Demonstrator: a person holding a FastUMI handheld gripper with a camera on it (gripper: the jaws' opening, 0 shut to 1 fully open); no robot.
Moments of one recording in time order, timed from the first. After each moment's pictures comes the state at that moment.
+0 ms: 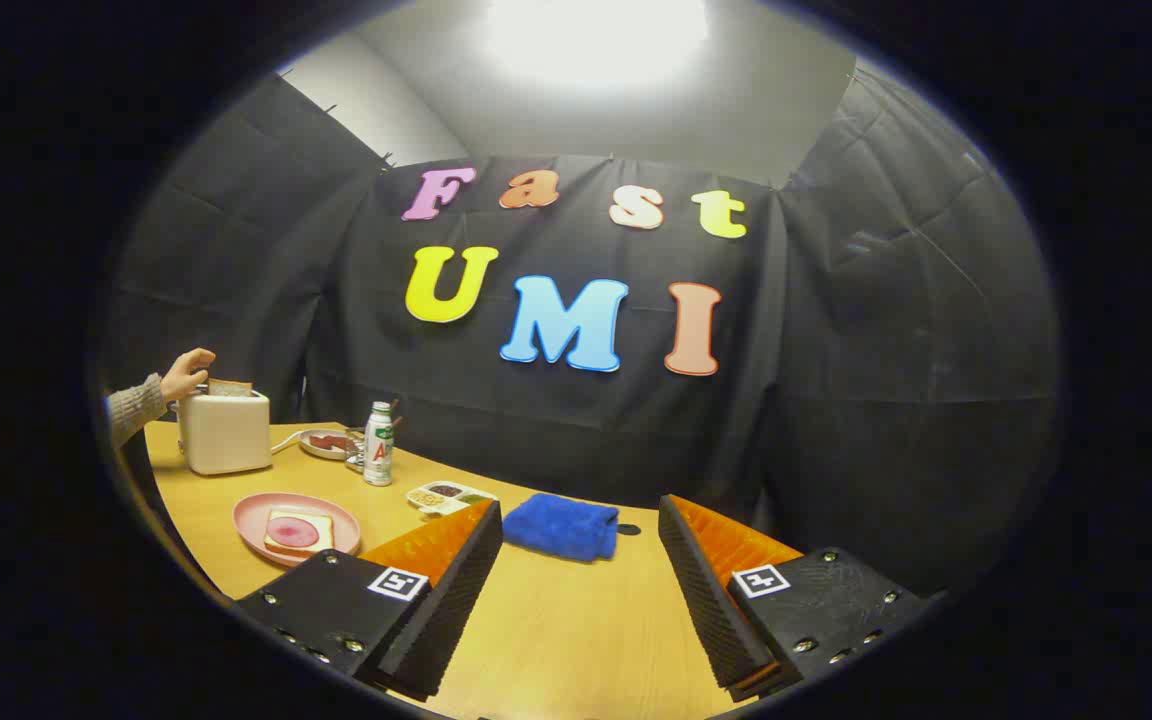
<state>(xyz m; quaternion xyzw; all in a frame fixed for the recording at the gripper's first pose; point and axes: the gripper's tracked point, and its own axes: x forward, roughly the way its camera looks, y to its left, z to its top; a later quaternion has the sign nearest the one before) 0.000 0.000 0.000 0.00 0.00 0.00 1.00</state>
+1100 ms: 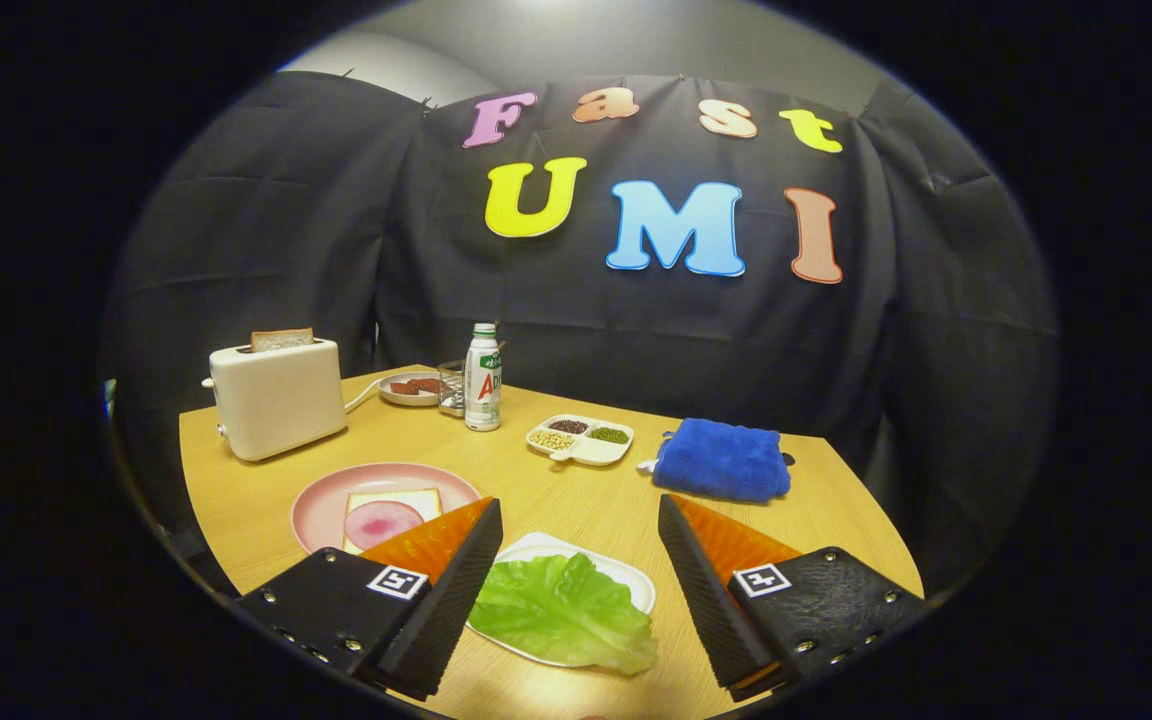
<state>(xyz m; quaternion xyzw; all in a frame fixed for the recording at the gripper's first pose) 0.072 0.148 -0.091 0.04 0.13 0.09 0.99</state>
